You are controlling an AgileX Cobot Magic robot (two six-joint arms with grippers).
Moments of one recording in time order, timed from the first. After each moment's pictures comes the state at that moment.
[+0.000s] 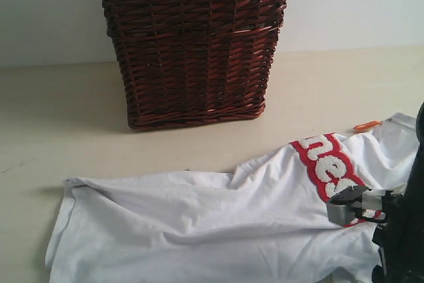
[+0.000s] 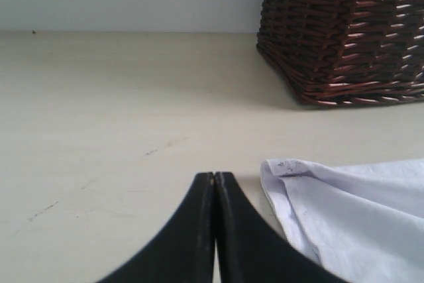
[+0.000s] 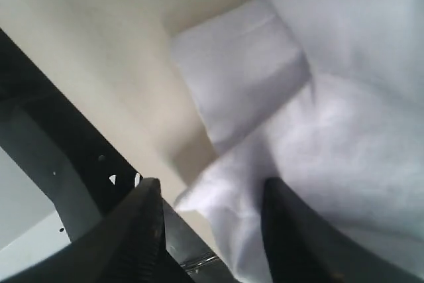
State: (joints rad) left arm -0.14 0.01 0.00 0.18 0.36 -0.26; right arm 0.17 1.77 -0.68 0.34 1.07 -0.82
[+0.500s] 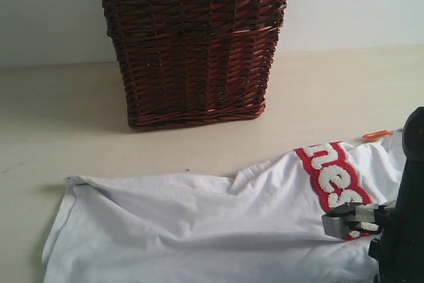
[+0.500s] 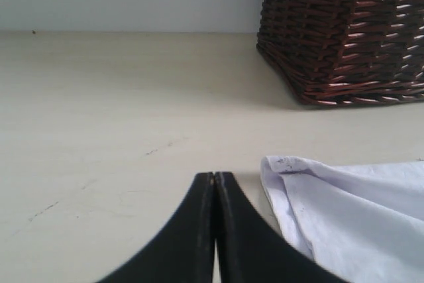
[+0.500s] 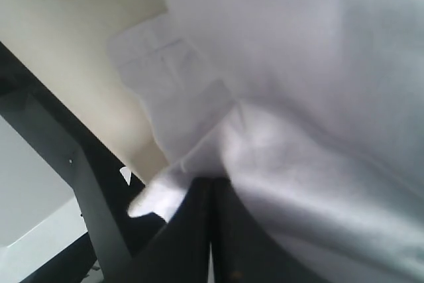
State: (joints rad) left arm -0.14 0.01 0.00 0.18 0.36 -0.26; right arm 0.17 1.88 -0.69 0.34 1.06 -0.80
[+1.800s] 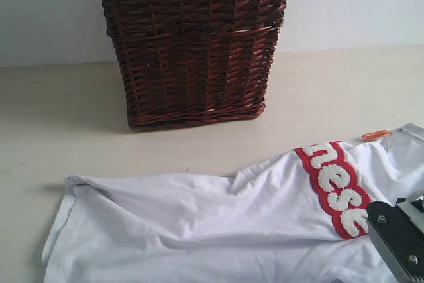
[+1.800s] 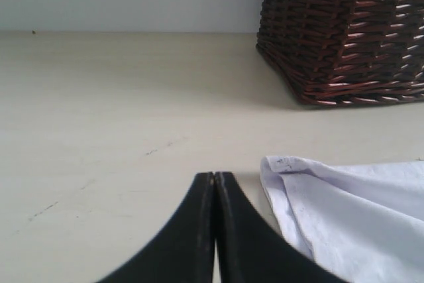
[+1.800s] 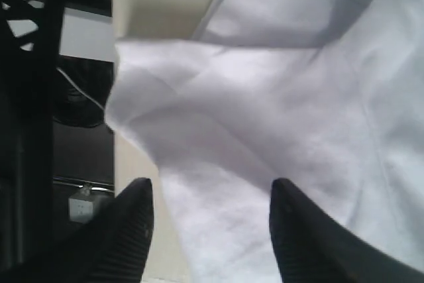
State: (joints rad) left arm -0.14 0.01 0.00 0.18 0.36 -0.26; right arm 0.17 1.51 -0.57 0.16 0.96 -1.57
